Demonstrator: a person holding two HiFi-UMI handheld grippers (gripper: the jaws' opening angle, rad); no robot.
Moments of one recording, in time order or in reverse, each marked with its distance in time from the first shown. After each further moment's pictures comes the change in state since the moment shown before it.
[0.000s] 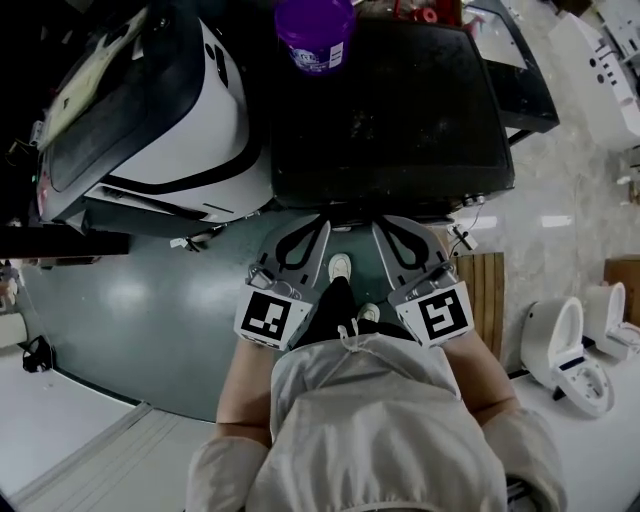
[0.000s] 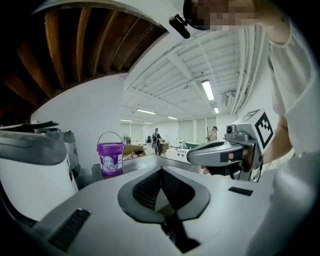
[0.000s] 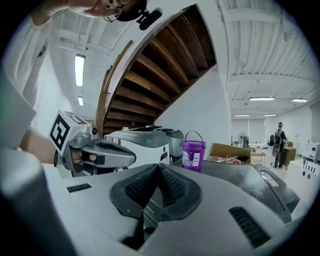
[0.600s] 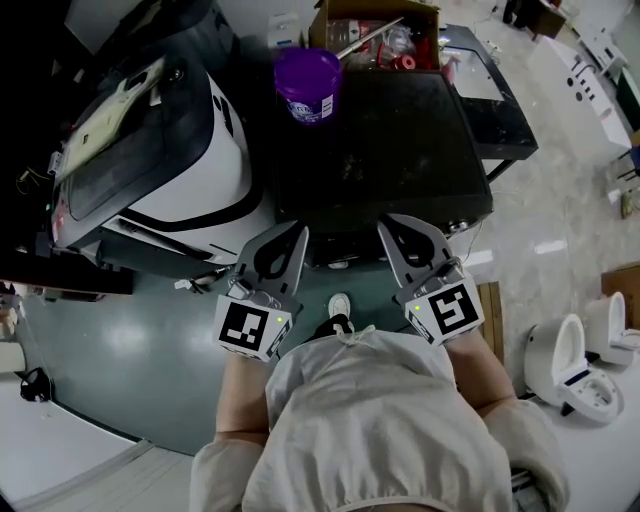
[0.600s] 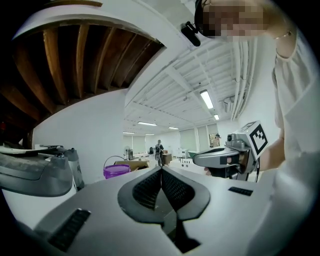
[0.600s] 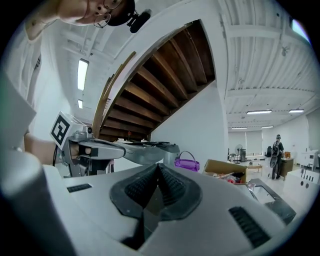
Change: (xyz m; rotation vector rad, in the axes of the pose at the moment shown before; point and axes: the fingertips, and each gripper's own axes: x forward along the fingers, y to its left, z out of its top) left arm -0.028 0.021 0.098 0.079 -0.193 0.031; right arm -0.018 -0.023 0.083 -0.113 -0.169 -0.026
